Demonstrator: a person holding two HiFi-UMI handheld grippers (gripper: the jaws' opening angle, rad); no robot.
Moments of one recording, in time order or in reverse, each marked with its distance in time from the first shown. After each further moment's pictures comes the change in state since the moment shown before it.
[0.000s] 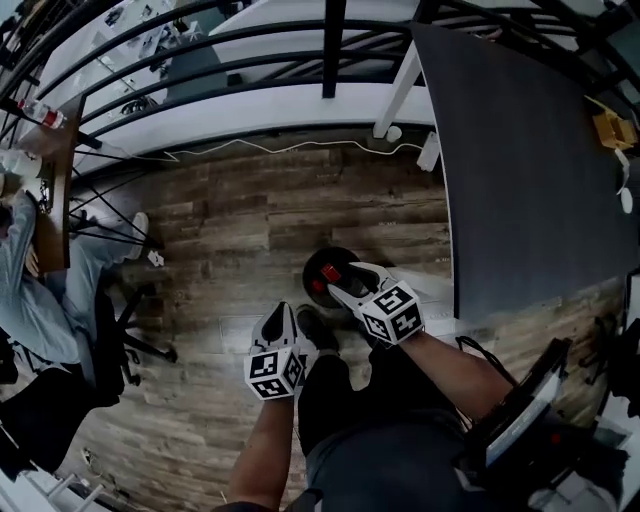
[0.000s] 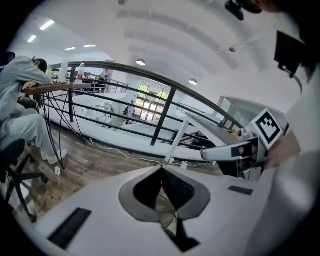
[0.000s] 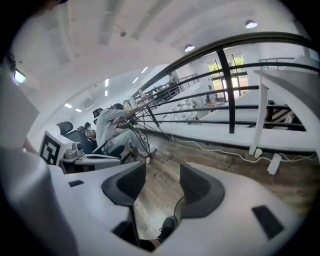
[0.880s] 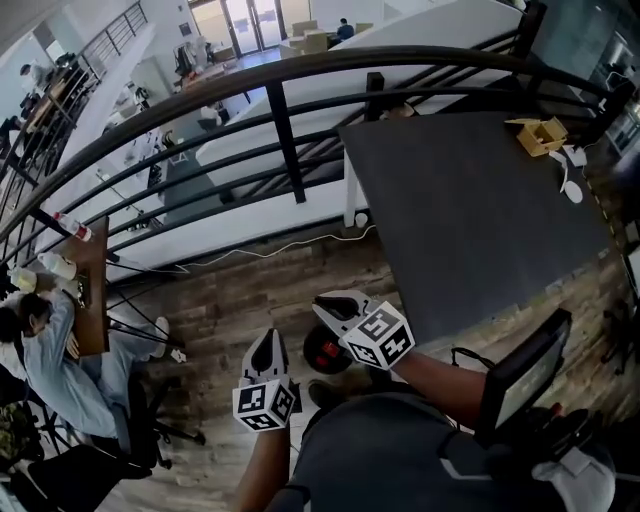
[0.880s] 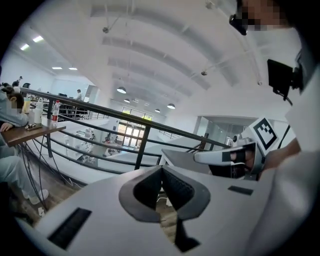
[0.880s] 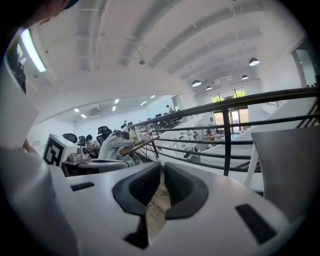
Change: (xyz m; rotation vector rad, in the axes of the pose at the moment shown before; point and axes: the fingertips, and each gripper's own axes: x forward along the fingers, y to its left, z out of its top) left arm -0.085 -0.133 0.204 0.159 -0.307 -0.189; right arm -0.165 0.058 0.191 -0.163 -0.336 -0.035
